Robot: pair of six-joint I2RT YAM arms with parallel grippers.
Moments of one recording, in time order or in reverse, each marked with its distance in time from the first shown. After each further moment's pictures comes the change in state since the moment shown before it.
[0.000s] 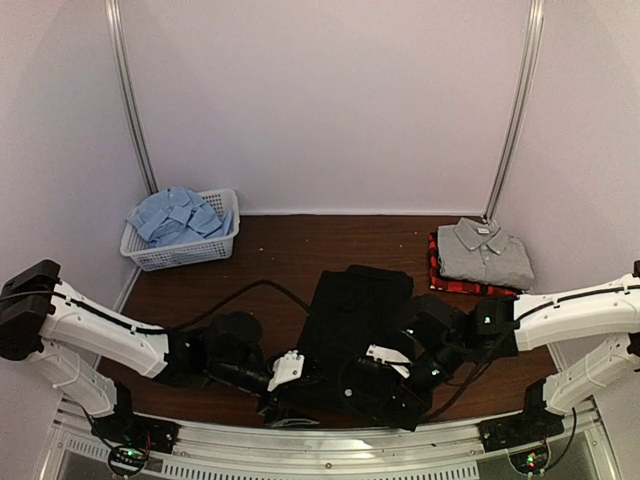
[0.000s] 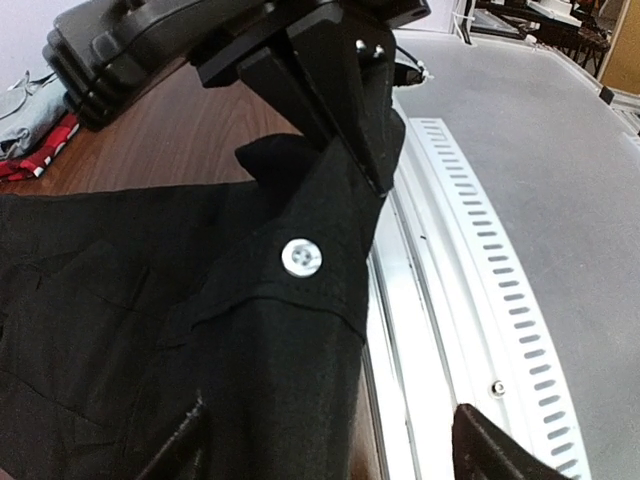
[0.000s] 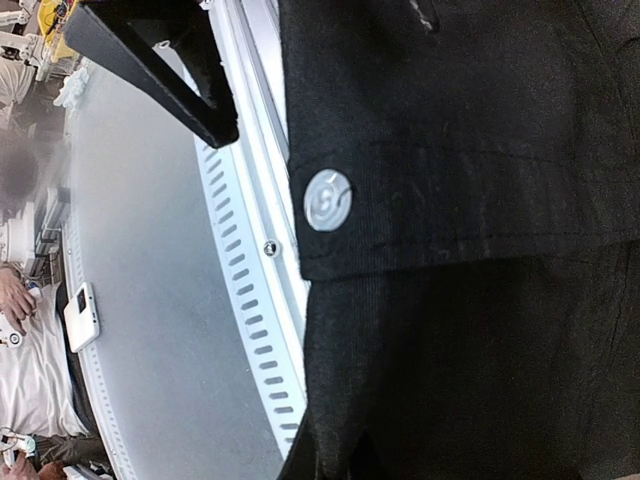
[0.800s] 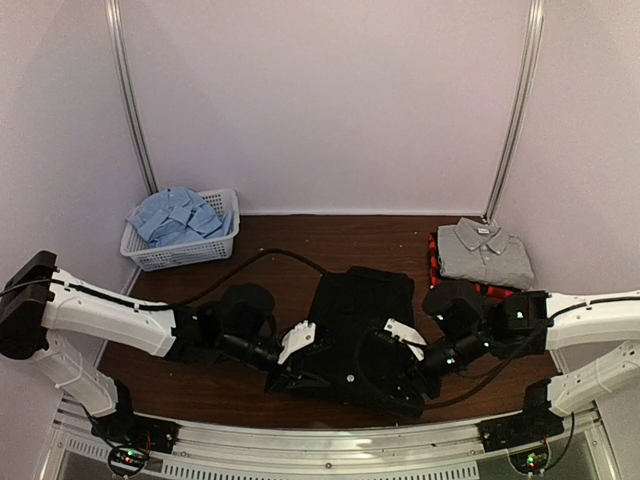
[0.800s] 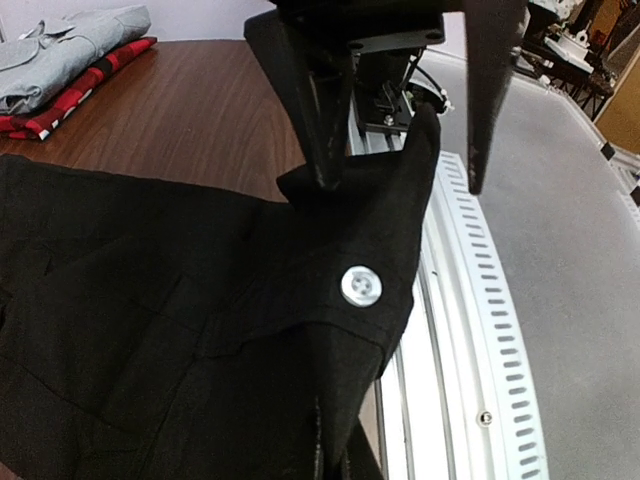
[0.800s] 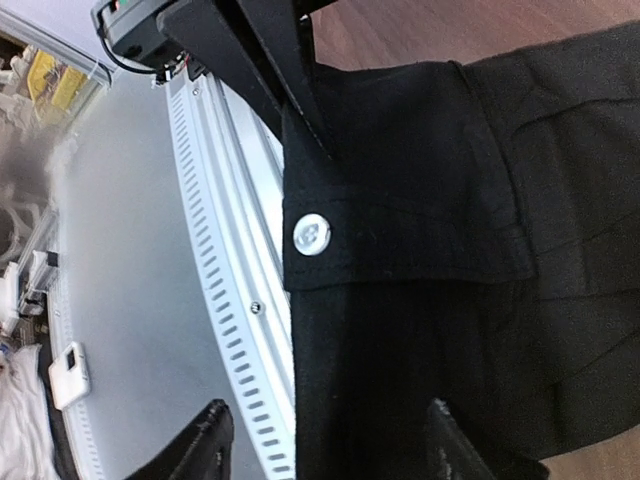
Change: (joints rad) left arm 0.071 0.033 0.158 -0.180 0.069 -0.111; right arm -0.017 -0.161 -0.026 0.040 0.125 0.062
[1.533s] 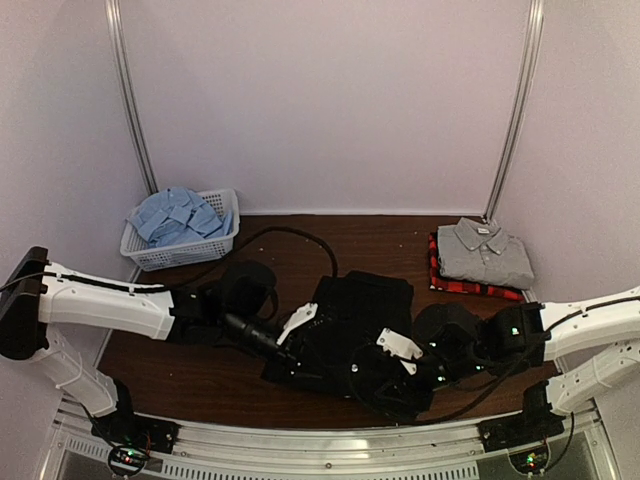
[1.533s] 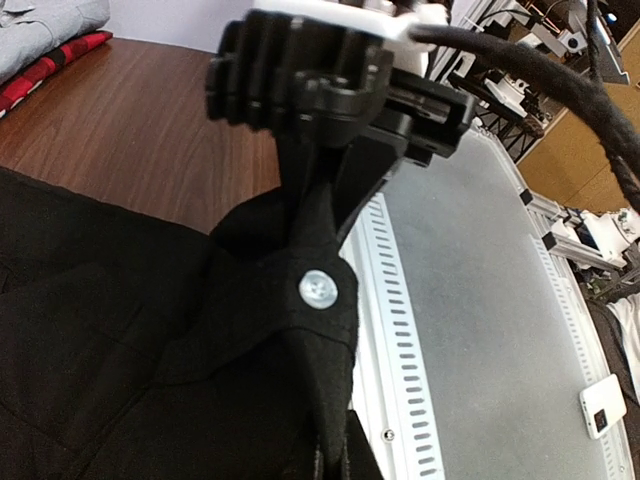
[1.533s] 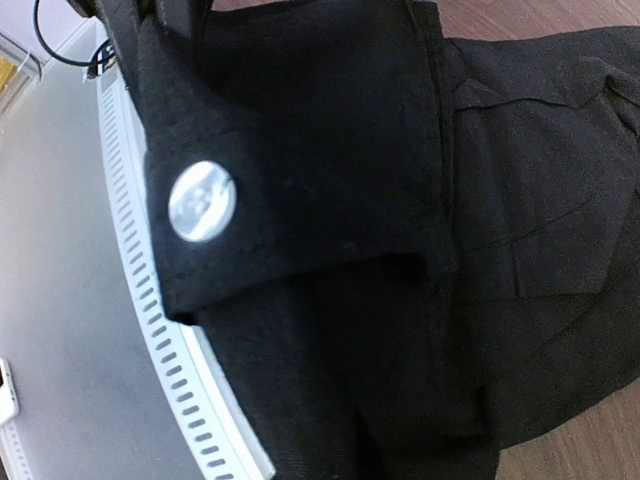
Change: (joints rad) left arm 0.068 -0.005 0.137 -0.158 0.245 -0.154; right arm 0.148 0.019 0.001 0.005 0.318 0.035
